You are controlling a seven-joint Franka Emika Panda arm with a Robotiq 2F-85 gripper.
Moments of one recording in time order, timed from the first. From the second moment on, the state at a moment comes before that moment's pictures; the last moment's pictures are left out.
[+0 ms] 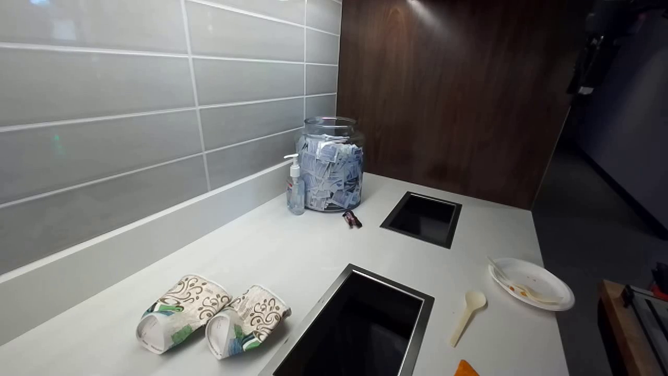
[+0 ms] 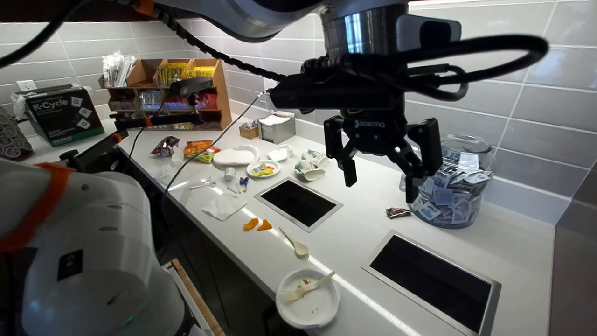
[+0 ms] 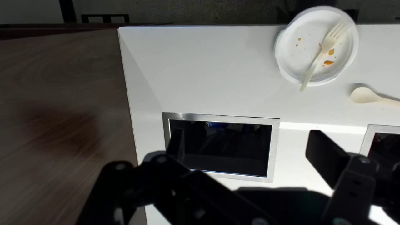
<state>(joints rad) -0.23 -0.78 -0.27 -2.52 -0.36 1.90 -0.38</state>
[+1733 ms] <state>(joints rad) 0.19 -0.73 -0.22 -2.75 -0.10 2.03 -0.85</state>
